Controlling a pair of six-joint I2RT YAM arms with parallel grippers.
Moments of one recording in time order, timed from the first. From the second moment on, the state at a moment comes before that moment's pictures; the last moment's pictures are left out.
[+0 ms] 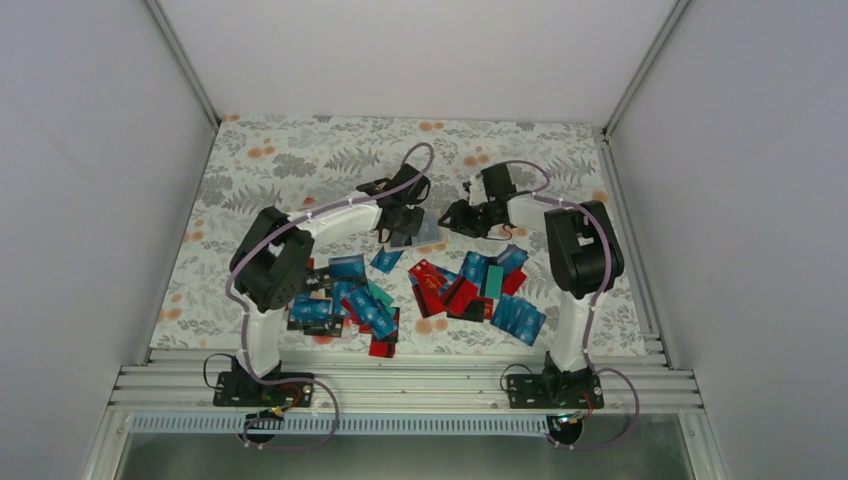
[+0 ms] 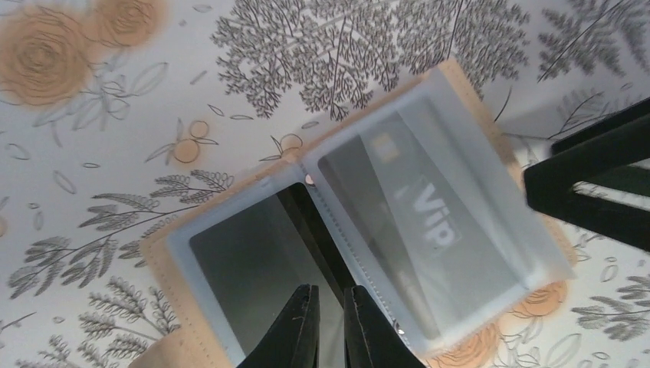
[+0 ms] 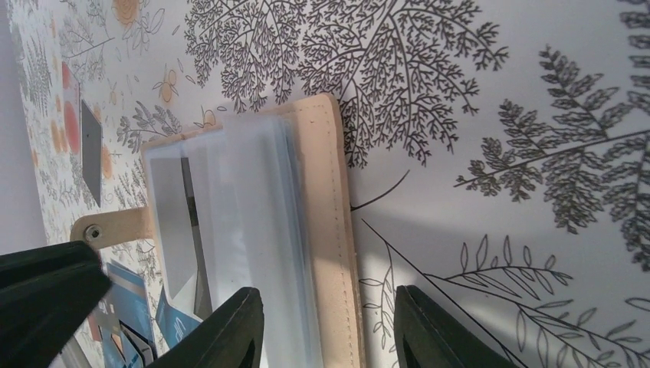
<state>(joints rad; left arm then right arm) -0.69 1.97 1.45 -0.53 -0.14 -0.33 0.29 2.00 1.19 -0.26 -0.60 0.49</state>
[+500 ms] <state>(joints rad) -0.69 2.10 1.52 -0.56 -0.11 -0.33 0.26 1.98 1.14 -0.22 -0.63 0.50</state>
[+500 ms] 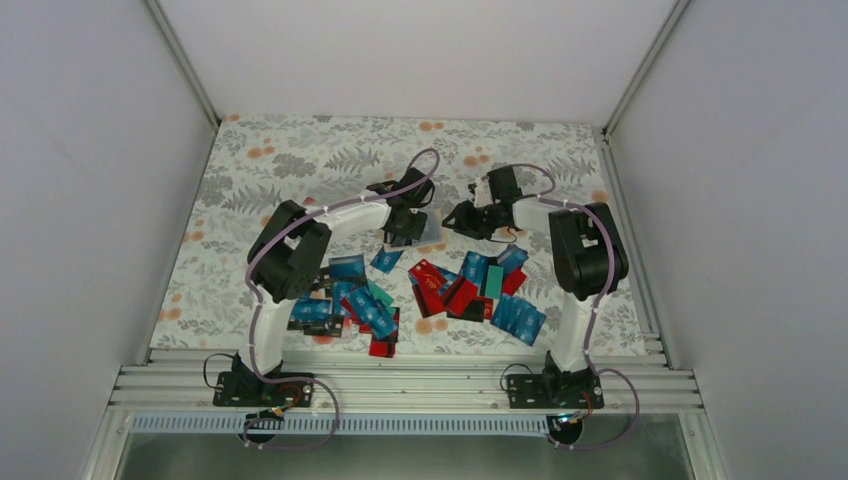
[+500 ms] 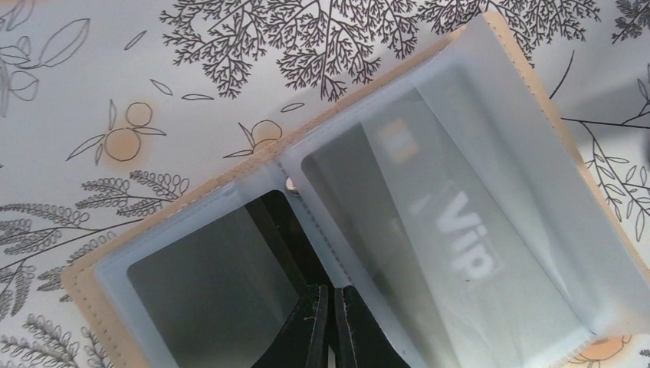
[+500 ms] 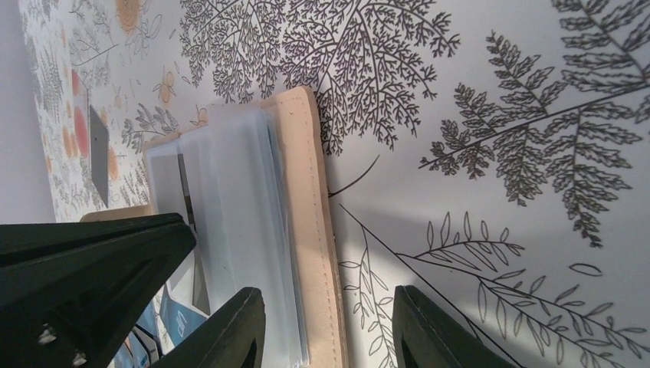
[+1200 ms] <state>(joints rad) -0.69 2.14 1.56 -0.58 -0.09 -0.33 0.26 1.98 1.09 -0.17 -0.85 0.55</state>
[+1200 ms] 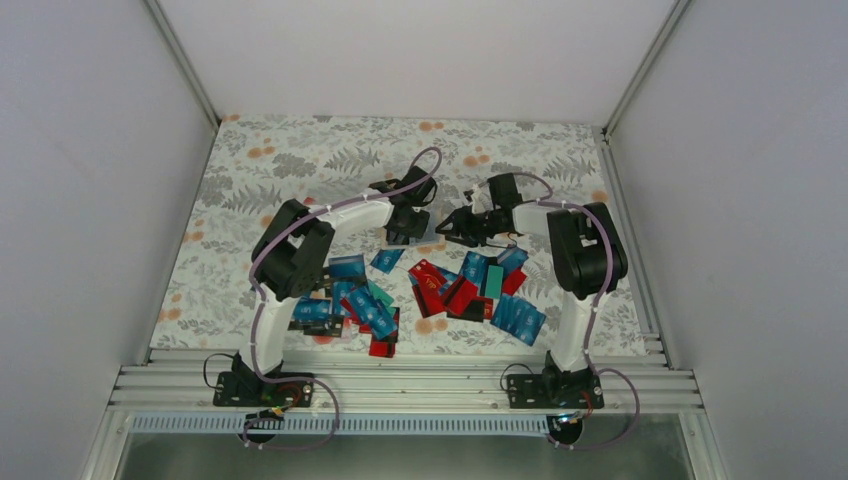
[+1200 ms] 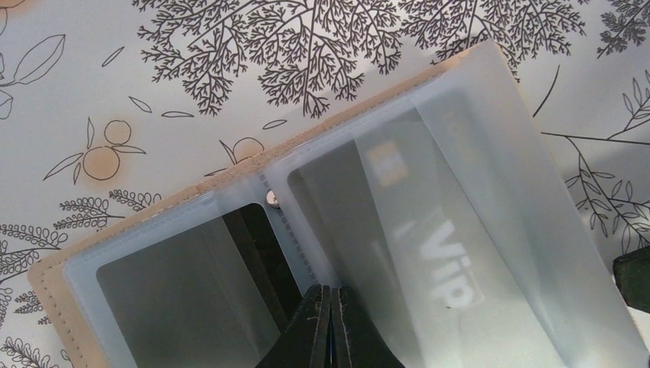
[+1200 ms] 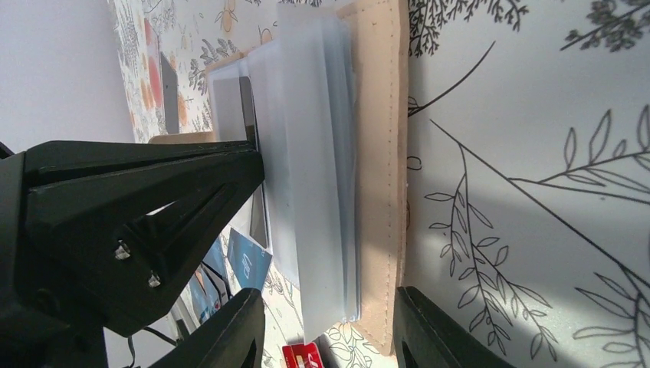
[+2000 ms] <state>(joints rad) -0.70 2.13 1.56 -0.60 -0.10 -0.33 0.26 1.99 1.10 -0.17 -0.79 0.55</state>
